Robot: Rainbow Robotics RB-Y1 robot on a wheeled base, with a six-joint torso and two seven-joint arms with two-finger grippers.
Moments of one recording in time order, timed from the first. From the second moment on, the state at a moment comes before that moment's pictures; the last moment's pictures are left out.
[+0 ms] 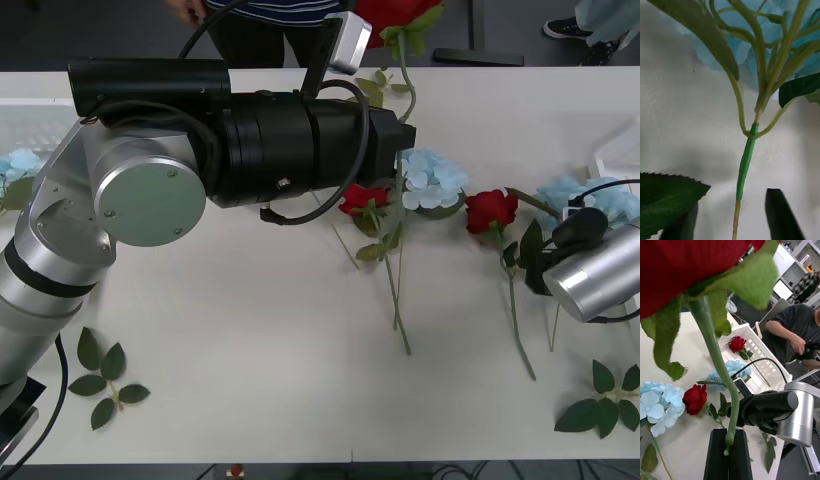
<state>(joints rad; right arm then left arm) -0.26 -0.70 0.34 -1.62 -0.21 1.27 0.88 -0.62 0.47 -0.45 -2.03 1.02 0.86 -1.32</state>
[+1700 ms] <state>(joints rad) 0.08 -0.89 -0.03 -2.11 -1.73 0.97 1.88 -0.62 0.47 -0.45 -2.03 1.02 0.86 -1.32</state>
